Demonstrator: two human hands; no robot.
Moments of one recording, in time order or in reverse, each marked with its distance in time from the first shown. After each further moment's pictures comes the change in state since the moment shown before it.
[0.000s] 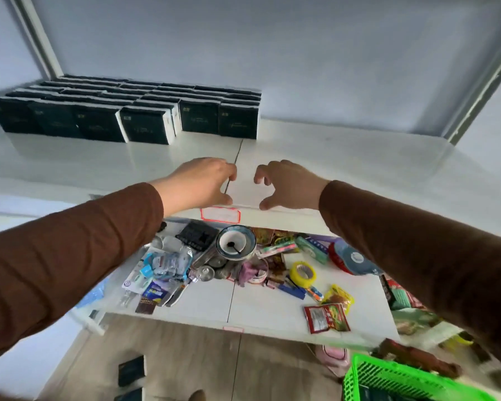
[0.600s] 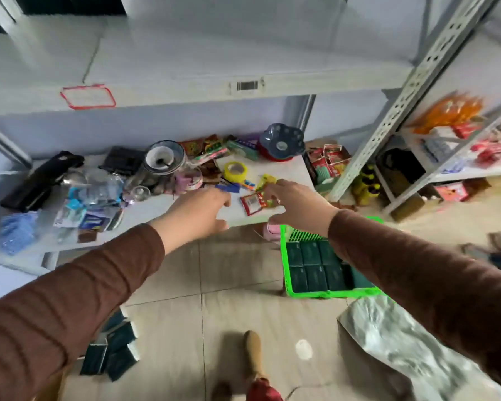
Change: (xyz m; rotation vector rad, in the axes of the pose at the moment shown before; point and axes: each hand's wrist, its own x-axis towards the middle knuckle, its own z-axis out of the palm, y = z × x) left_hand -0.135 0.262 0.130 -0.194 -0.294 0.169; right_hand -0.335 0.046 0.152 0.205 -0.083 0.299
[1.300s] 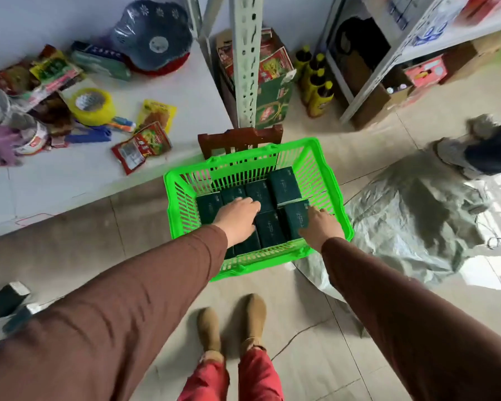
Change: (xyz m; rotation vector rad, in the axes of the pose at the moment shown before) left_hand 0.251 0.319 0.373 -0.071 -0.365 0.251; right_hand -0.163 0.415 0.307 0.270 -0.223 0.912
